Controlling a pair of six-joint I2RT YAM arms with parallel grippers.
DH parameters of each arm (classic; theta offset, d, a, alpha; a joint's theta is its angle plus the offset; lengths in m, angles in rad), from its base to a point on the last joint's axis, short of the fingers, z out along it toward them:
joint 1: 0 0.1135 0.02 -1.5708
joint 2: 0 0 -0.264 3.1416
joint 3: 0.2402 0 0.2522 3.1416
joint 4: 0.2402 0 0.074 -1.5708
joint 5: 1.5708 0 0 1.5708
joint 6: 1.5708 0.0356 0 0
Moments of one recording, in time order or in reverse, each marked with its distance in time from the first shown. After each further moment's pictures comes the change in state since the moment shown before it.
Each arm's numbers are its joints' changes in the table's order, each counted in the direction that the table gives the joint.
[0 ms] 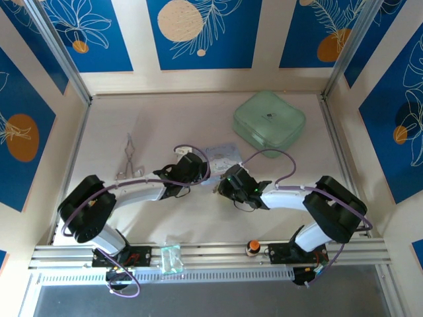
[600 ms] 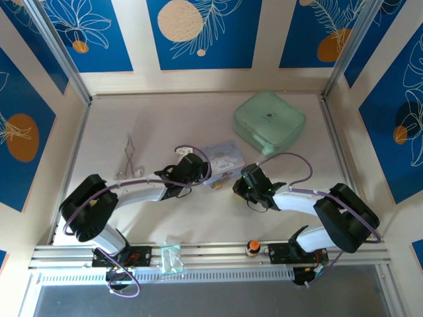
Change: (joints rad) left arm -0.004 0.010 -0.007 -0.037 -0.004 -0.003; right arm -0.140 -0.098 -0.103 0.036 -0.034 -0.018
